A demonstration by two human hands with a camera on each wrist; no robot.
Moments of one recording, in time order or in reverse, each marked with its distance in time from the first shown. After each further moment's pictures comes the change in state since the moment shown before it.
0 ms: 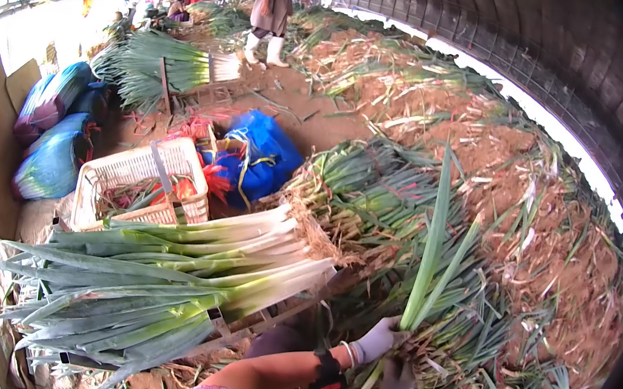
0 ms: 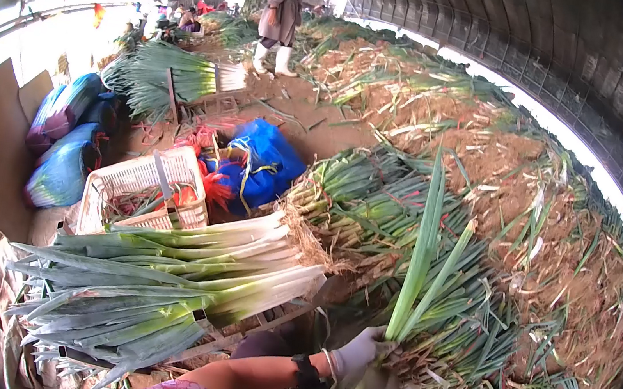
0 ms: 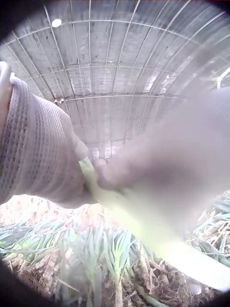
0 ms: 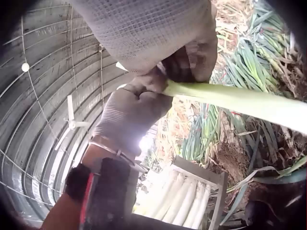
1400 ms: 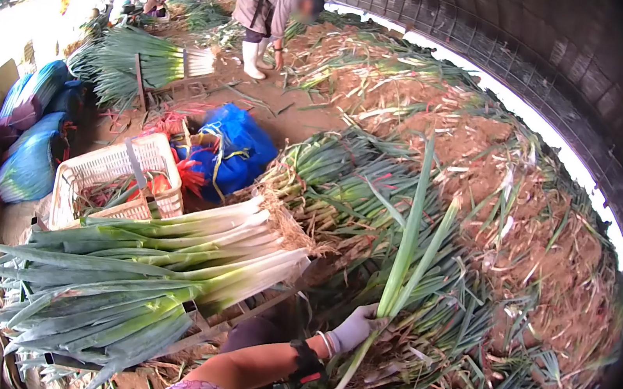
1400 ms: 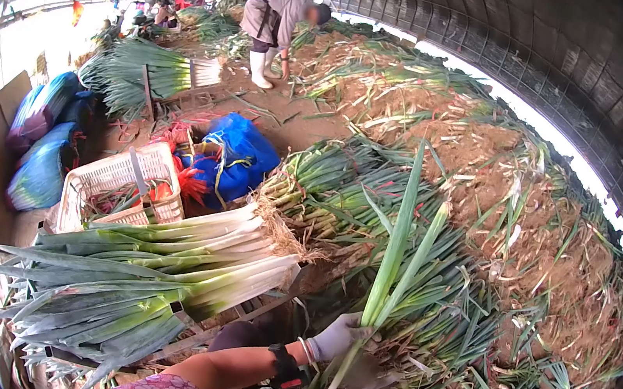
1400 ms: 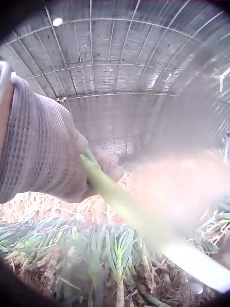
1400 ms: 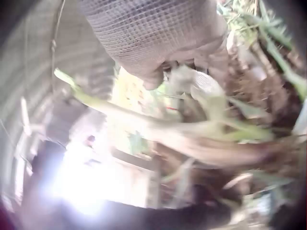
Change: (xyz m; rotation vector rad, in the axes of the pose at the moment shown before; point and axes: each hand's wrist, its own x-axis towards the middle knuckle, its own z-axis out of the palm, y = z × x) left_hand -0.007 0.013 0.004 0.164 -0.053 0.027; right_hand -0.045 0.085 -0.020 0.044 -0.267 0.113
